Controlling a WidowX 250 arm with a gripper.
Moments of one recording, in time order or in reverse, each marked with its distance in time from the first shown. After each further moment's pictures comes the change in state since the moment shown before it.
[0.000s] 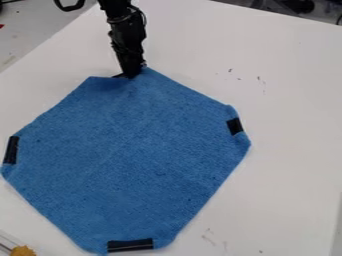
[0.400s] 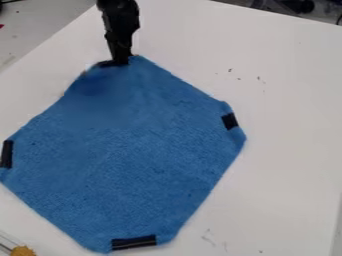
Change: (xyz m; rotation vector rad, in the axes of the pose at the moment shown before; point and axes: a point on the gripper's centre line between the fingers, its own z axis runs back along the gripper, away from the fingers) arm -0.004 -0.013 0.047 0.178 -0.003 -0.170
